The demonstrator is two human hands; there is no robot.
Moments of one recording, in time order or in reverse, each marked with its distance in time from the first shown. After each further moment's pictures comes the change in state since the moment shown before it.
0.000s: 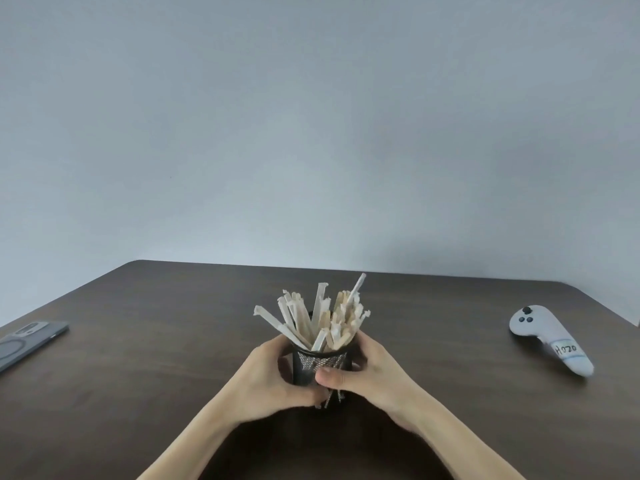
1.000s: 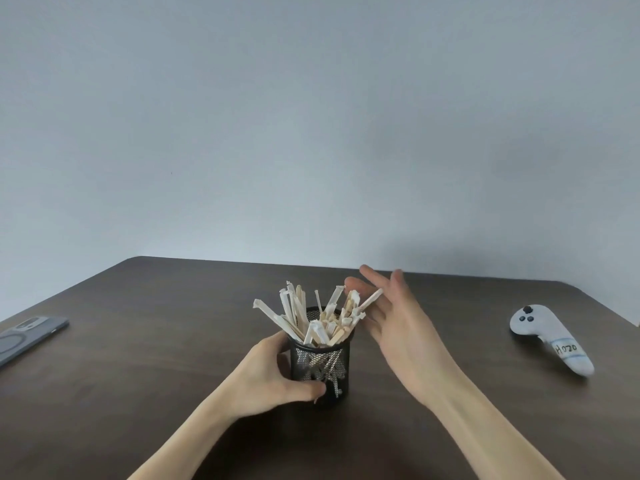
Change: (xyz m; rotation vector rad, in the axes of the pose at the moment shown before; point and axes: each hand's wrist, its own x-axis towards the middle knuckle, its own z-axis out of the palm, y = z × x) left_hand 0.000 -0.002 -0.002 -0.055 -0.033 -0.061; right_hand 0.002 -0.039 -0.022 0.524 0.163 -0.092
